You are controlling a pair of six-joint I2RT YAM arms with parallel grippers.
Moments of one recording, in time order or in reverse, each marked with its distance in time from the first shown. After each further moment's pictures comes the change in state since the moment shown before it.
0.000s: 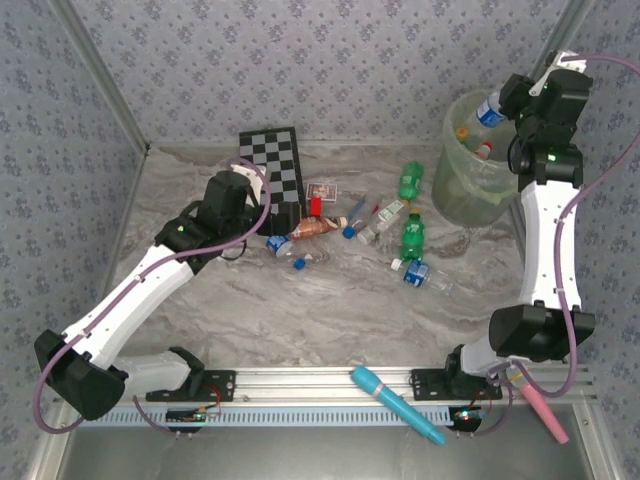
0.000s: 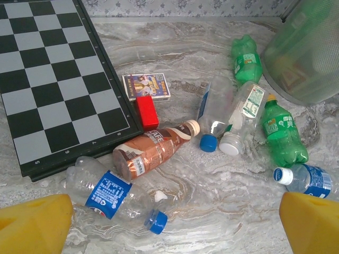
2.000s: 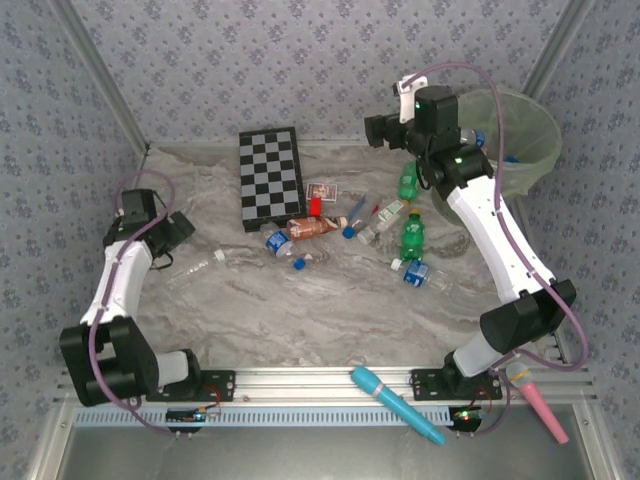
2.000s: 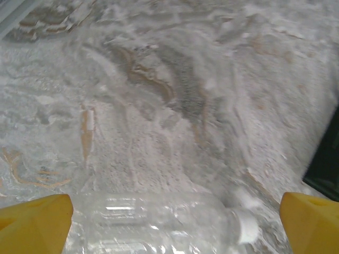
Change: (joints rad) left arm 0.816 0.091 -0.256 -0.076 -0.005 -0.167; right arm 0.535 0.066 -0.028 -0.139 0.102 -0.300
